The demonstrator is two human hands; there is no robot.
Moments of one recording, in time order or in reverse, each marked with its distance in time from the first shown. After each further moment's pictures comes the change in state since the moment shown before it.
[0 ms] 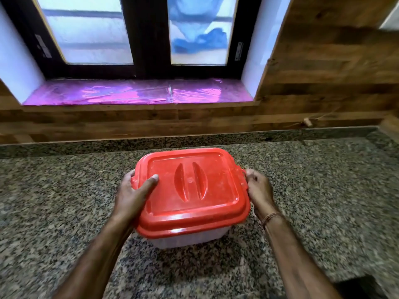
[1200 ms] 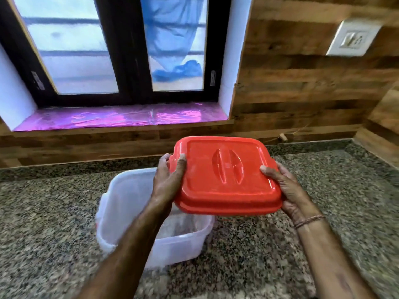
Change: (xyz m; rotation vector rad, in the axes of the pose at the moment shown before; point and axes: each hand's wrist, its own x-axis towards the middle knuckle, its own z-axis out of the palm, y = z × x) left_hand -0.032 0.076 0.145 -0.013 -0.030 0.214; right_hand 0.037 -0.008 -0.156 0.652 -0.296 -0.037
